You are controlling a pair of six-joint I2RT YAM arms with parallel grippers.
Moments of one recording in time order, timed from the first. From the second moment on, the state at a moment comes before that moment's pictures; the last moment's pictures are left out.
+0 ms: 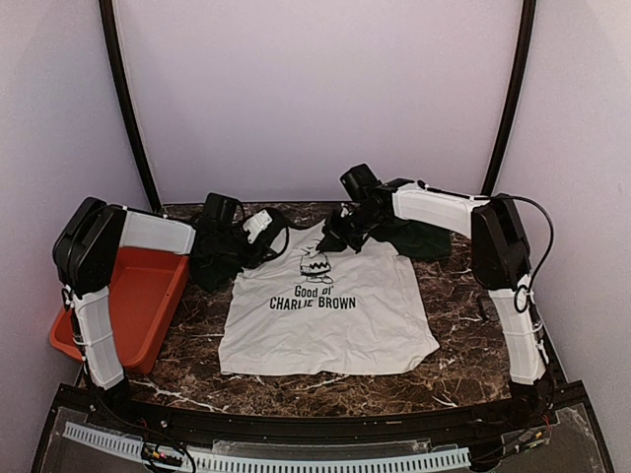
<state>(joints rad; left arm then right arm) -0.43 1.95 1.21 0.07 0.28 0.50 0.63 2.29 1.98 -0.64 -0.49 0.96</state>
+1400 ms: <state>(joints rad) -0.43 2.10 1.42 -0.19 0.42 0.49 0.63 2.50 2.15 -0.73 -0.58 0.94</state>
